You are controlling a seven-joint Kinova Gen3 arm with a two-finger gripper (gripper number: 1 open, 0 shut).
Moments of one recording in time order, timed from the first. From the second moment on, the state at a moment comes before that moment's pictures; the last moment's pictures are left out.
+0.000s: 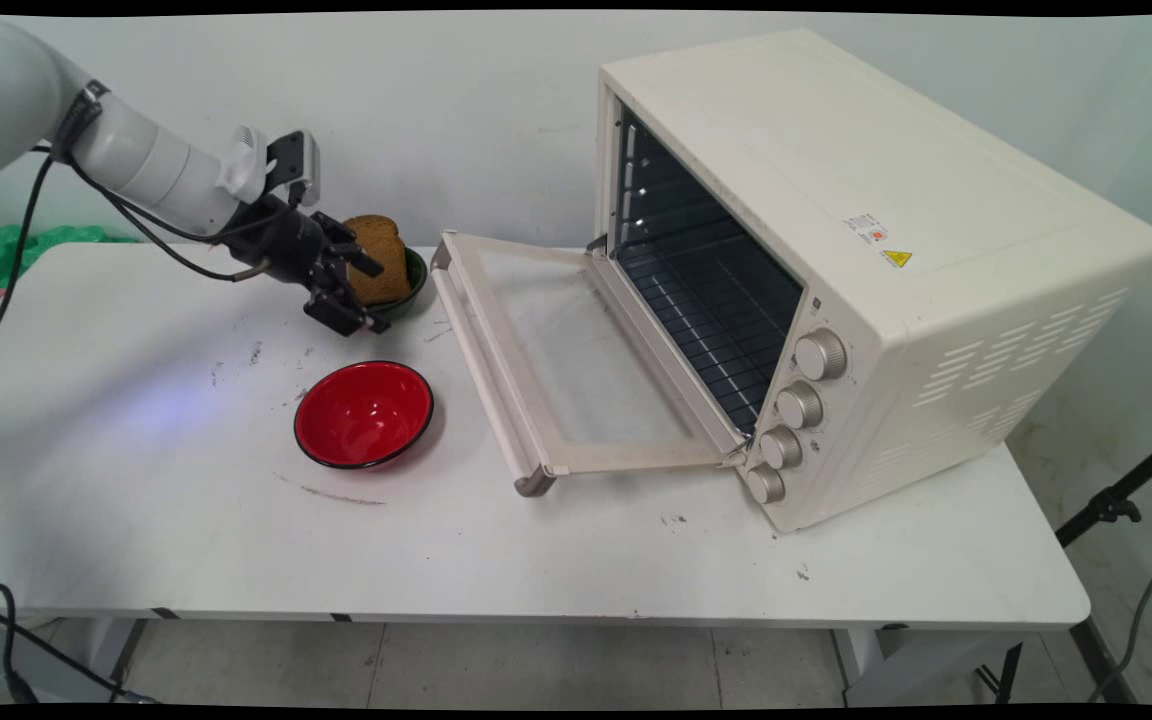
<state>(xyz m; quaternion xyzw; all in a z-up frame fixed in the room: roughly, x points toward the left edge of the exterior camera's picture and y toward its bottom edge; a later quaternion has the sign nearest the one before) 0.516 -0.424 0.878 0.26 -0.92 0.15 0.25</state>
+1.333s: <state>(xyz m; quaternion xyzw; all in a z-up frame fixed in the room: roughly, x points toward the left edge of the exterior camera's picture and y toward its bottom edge) 0.429 -0.412 0.824 0.33 -0.88 0.12 0.30</state>
